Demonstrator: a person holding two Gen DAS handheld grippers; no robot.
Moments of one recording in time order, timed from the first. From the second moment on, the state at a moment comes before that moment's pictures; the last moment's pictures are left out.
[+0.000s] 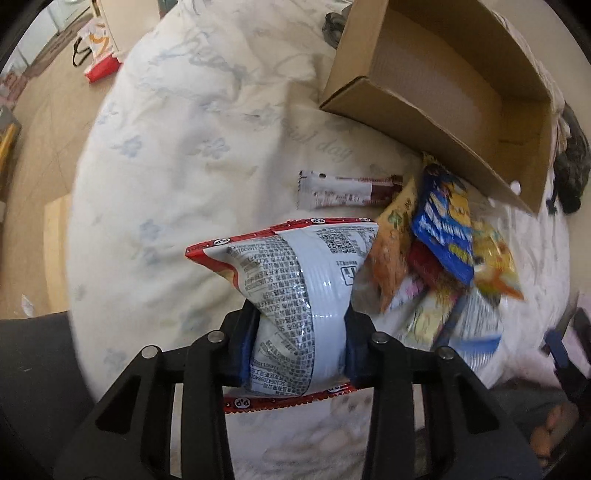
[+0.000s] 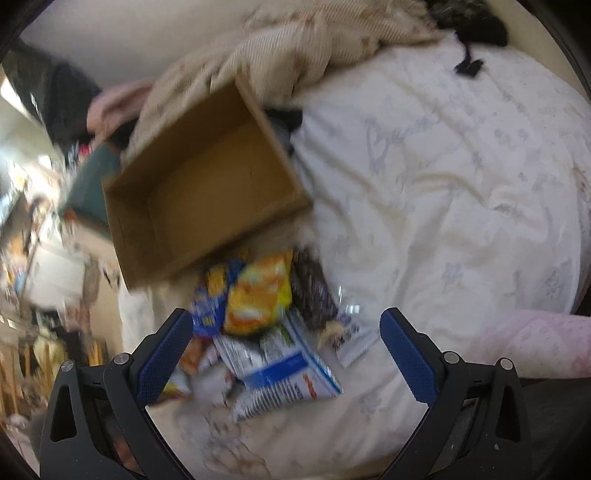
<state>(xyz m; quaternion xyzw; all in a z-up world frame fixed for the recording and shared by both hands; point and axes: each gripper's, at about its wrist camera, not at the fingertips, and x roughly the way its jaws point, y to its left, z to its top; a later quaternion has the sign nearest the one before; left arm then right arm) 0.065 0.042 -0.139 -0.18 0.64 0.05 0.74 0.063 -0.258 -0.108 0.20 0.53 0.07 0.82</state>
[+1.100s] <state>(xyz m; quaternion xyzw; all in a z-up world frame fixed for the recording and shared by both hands) 0.024 0.035 -0.100 -0.16 0.59 -0.01 0.79 0.024 -0.170 -0.132 0.08 0.63 0.17 0.76</state>
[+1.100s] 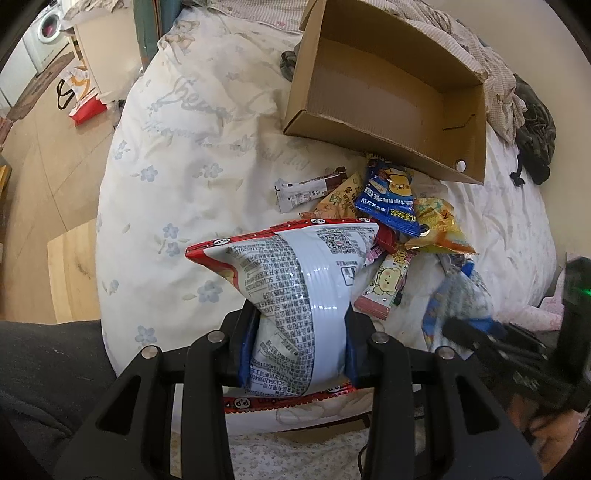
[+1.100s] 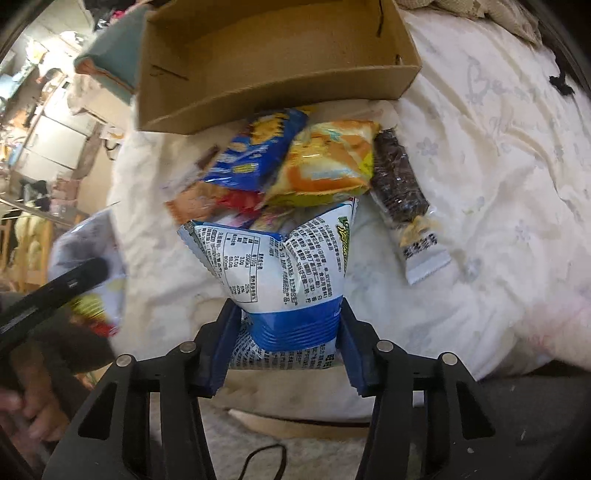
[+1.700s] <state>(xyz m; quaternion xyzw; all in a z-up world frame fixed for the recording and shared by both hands) 0.046 0.039 -0.021 -0.13 0.49 0.02 0.86 0.050 -0.206 -0.014 0.15 0.44 0.24 0.85</state>
